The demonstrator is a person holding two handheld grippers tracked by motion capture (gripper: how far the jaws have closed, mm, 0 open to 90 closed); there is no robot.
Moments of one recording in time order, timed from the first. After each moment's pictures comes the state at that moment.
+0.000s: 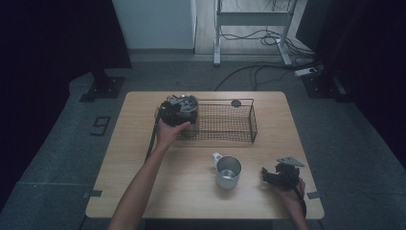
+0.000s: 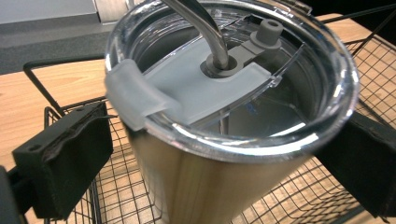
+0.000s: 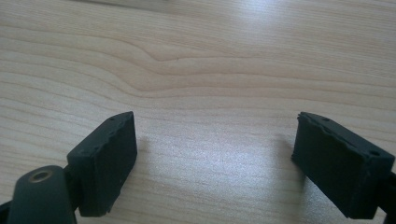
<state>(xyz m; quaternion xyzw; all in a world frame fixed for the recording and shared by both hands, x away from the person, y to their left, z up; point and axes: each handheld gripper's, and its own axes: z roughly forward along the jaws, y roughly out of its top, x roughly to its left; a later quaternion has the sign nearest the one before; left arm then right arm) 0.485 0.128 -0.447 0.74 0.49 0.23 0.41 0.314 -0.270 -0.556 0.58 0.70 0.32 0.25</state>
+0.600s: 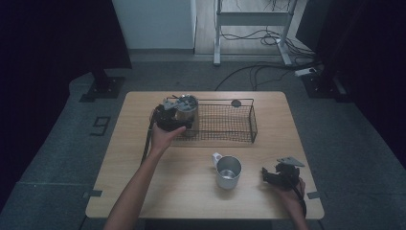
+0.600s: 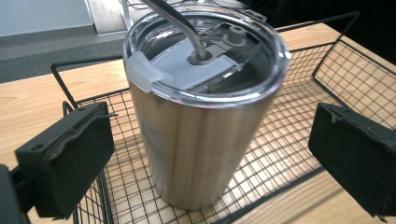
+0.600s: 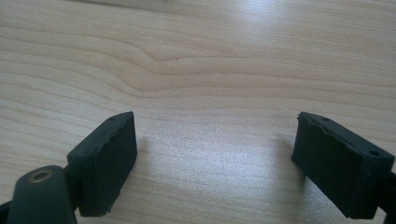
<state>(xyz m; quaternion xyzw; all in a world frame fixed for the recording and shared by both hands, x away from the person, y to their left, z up) 0.453 0.139 -0.435 0.74 0.46 0.23 0.43 0.314 -0.270 -0.556 0.59 0.70 0.31 0.25</state>
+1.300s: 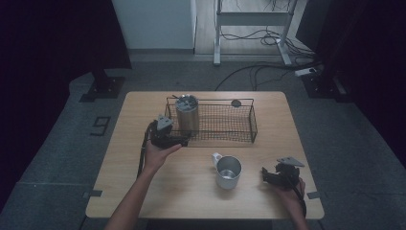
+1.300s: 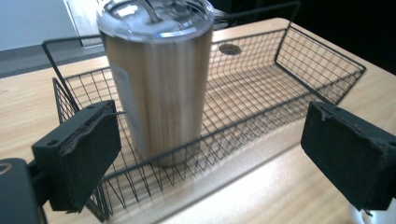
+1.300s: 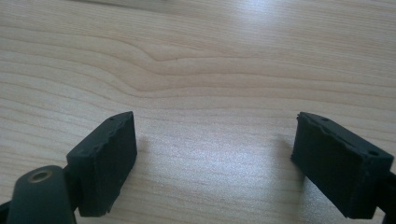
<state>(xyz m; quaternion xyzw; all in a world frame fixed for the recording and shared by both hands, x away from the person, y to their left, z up) 0.385 0.149 -0.440 0.75 0.43 0.24 0.45 0.314 -0.270 -0.555 0.59 0.70 0.31 0.25</state>
